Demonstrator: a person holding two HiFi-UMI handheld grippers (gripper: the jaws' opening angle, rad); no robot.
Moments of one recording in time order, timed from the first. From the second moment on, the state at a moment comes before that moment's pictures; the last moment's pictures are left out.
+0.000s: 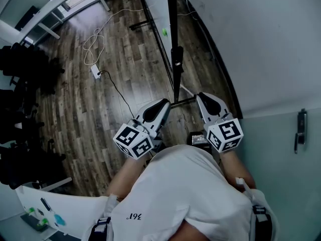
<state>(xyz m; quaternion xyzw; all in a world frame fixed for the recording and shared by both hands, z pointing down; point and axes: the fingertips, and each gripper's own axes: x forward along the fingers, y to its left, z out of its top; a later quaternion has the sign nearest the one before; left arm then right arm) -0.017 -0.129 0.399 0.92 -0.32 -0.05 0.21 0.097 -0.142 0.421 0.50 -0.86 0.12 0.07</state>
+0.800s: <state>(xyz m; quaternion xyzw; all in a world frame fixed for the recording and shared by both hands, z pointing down) -0.013 -0.201 0.364 0.93 -0.33 -0.05 0.13 0.083 -0.198 0.405 0.49 -0.86 0.04 0.12</state>
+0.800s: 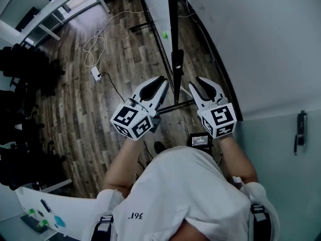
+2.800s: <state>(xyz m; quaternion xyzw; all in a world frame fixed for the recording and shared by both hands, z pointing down) 0.044 -0.291 0.335 0.90 -0.42 -0.01 0.09 0.016 -0.299 0.434 0.44 -0.89 0.08 0.12</state>
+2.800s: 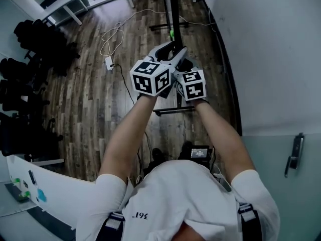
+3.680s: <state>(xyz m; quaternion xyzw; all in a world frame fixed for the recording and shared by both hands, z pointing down) 0.072 -0.250 0.329 0.92 -0.36 -0.04 0.13 0.055 -0.266 0.442 0.47 -0.87 0.08 0.13</state>
